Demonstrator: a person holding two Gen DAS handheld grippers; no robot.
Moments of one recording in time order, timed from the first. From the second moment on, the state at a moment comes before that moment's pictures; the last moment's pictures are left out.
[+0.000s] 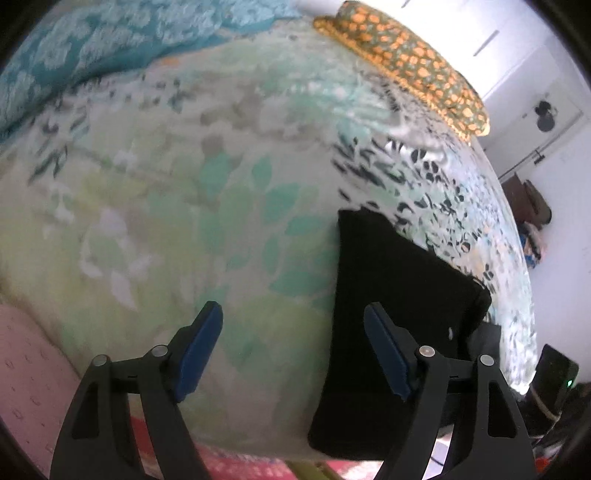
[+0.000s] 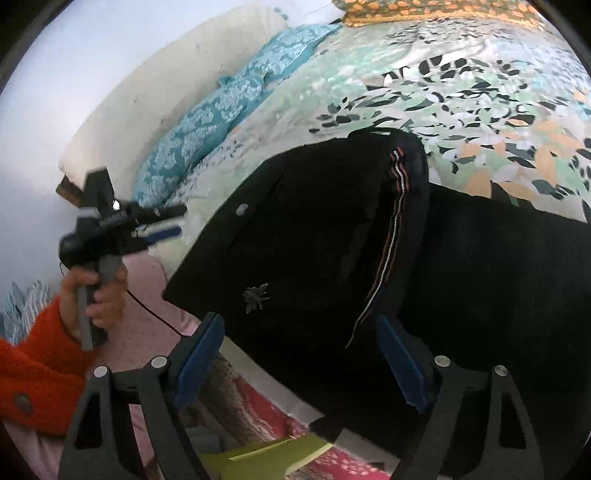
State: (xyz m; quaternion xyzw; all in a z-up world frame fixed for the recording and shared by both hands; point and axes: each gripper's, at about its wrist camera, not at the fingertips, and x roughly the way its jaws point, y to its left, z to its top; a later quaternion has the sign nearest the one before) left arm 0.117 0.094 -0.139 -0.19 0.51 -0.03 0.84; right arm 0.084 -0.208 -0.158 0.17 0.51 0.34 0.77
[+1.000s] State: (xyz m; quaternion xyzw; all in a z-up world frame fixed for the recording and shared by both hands) left arm 0.113 0.097 -0.145 -0.16 0.52 0.01 0.84; right arm 0.101 -0.232 -0.139 0.30 0.54 0.36 0.70
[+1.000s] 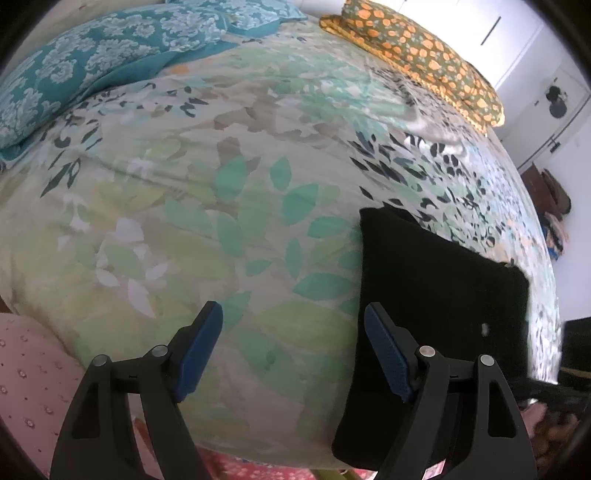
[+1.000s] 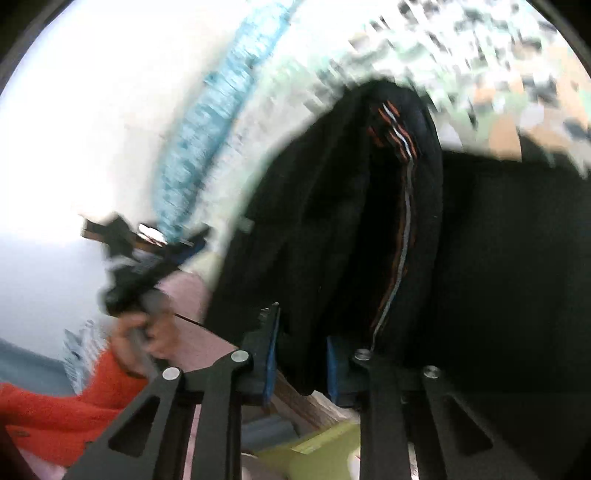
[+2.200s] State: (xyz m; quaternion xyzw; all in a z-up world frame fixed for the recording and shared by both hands) left arm 0.089 -0.094 -0.133 0.06 0.51 -0.18 0.84; right arm 0.115 -0.369 -0.091 0.23 0.51 0.17 0.81
